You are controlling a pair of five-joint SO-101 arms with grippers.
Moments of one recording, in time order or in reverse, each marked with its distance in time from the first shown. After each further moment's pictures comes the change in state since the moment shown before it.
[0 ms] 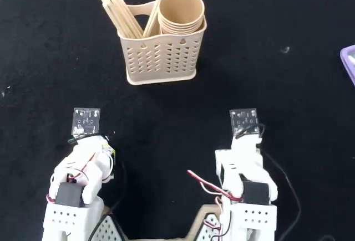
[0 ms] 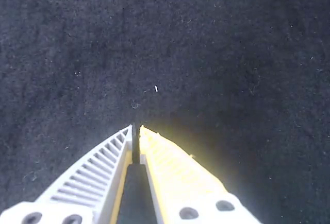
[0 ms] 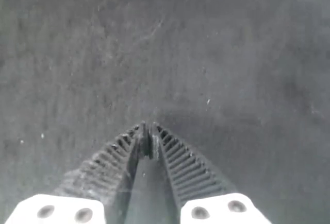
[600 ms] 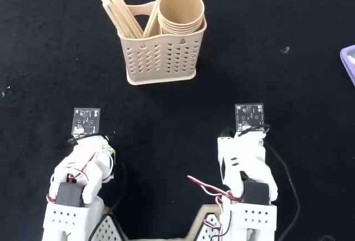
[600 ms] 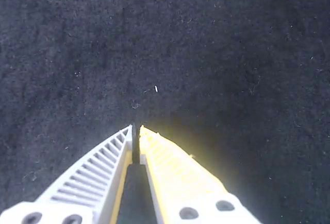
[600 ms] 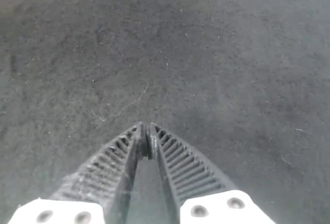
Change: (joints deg) left arm 0.0 0.0 0.0 0.0 0.0; right arm 0.4 0.0 0.0 -13.6 0.0
